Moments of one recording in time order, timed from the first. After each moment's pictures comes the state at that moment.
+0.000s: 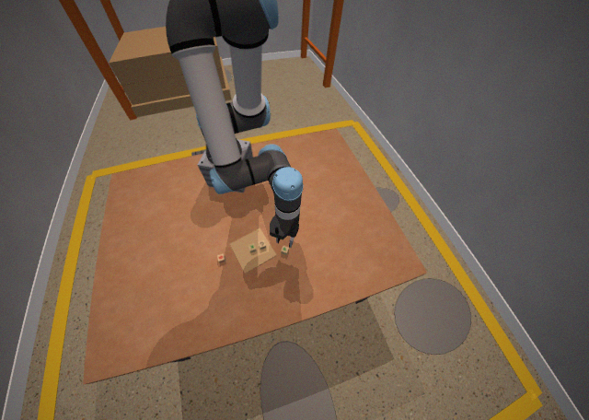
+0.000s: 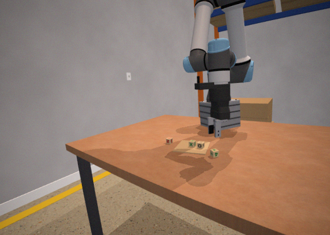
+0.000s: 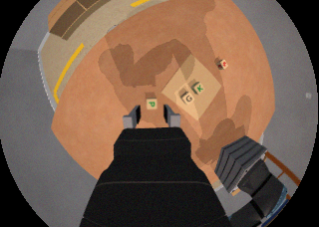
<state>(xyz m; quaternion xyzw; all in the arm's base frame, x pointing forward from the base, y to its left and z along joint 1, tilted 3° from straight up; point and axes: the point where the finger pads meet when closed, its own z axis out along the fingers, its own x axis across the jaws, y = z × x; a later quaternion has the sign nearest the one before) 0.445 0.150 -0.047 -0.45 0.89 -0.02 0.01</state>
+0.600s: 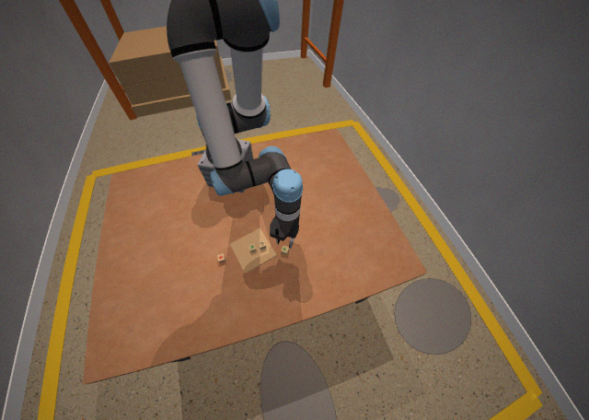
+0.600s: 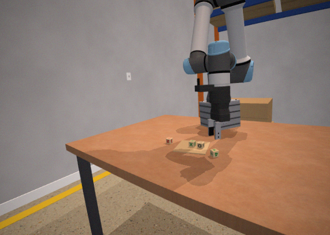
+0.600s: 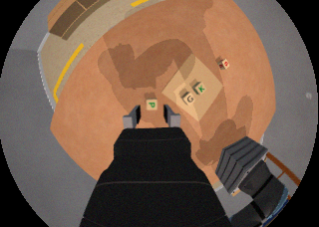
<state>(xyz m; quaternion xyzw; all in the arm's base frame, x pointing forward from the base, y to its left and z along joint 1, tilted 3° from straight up) 0.445 0.150 -0.055 -0.45 0.89 -0.02 0.01</state>
